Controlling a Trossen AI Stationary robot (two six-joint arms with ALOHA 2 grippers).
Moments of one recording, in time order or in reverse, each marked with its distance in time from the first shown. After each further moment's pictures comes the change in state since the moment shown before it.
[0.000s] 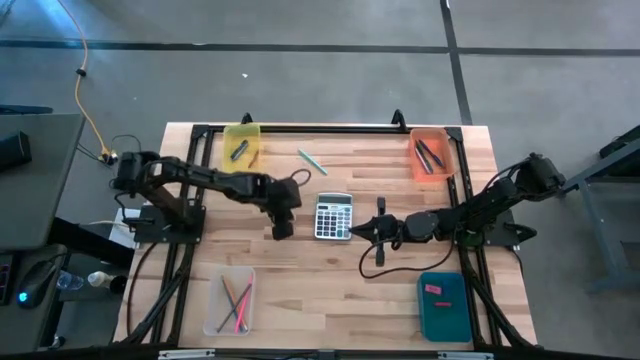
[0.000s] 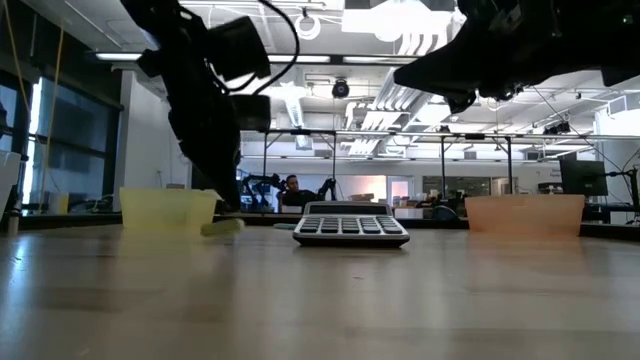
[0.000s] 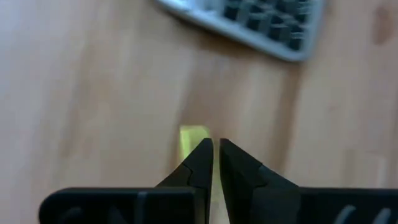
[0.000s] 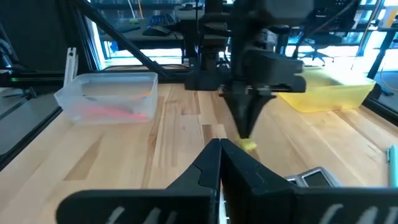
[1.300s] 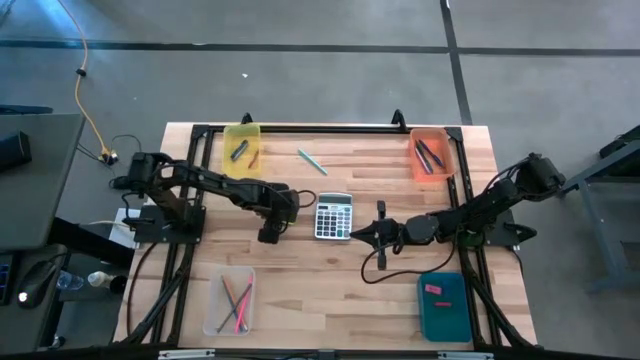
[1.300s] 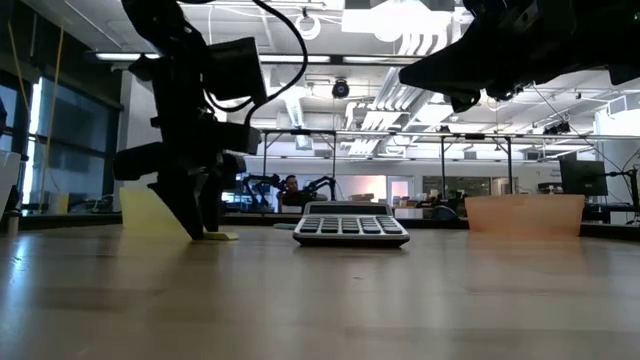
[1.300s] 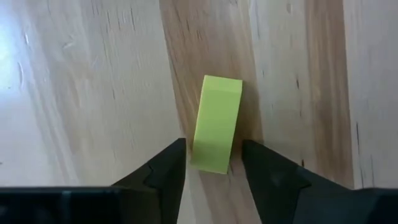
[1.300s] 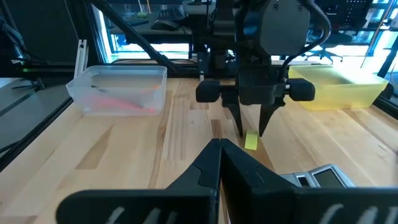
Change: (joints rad) left arm -0.061 0.092 0.003 -0.111 -0.149 0.388; right arm 0.030 0.000 0.000 -0.020 0.000 -0.009
